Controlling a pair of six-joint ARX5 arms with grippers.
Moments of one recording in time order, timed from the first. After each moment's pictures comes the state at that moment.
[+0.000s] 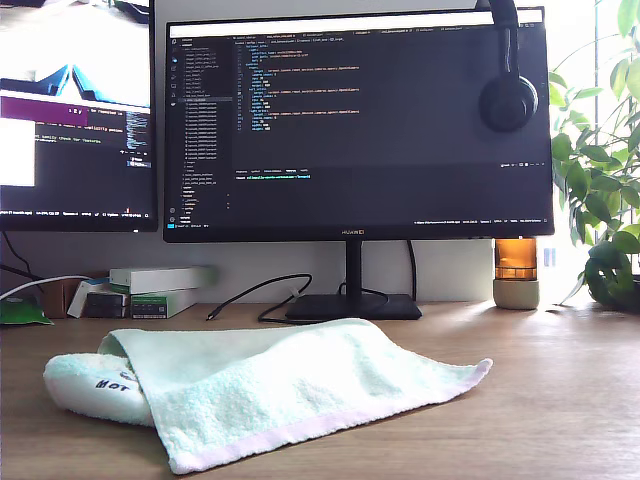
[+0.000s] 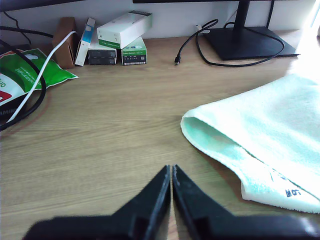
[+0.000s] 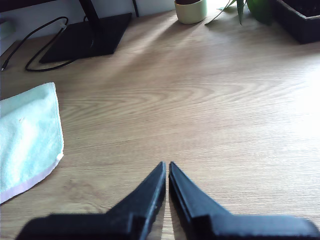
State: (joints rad) left arm -0.22 0.00 0.07 -0.40 0.03 -0.08; right arm -0.09 0.01 0.15 -0.57 -0.23 0.10
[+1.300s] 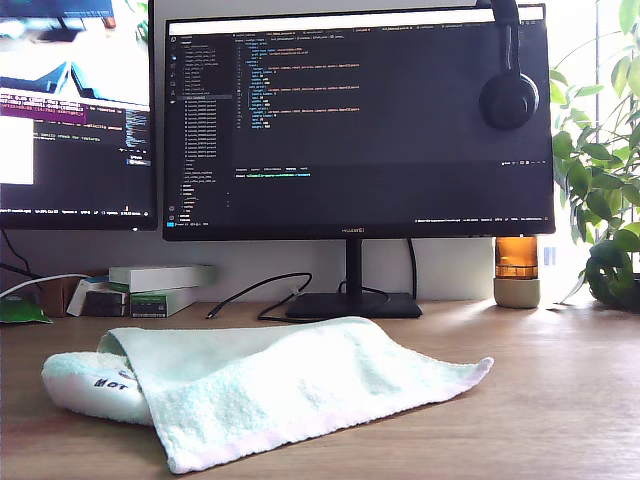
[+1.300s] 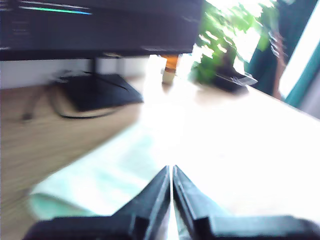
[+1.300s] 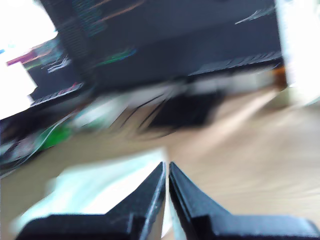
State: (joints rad) left arm -0.40 0.32 0.29 -0.20 0.43 -0.16; right arm -0.02 0.22 0.31 -0.31 -0.57 0.23
